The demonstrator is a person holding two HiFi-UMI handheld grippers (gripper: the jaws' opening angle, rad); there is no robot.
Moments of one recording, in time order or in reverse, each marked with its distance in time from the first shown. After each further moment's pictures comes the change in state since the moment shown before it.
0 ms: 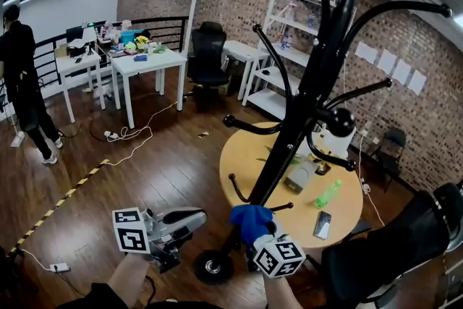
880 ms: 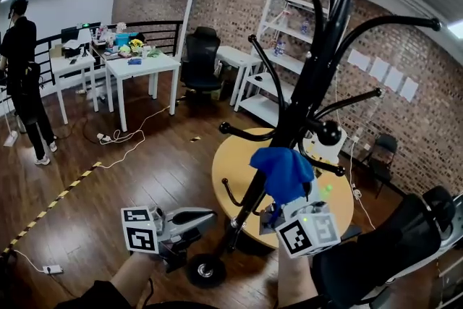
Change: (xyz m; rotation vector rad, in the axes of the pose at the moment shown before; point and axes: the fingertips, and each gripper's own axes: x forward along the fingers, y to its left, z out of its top) left arm 0.030 -0.024 0.002 0.032 0.017 -0.098; right arm -0.015 0.038 0.235 -0.184 -0.470 0.002
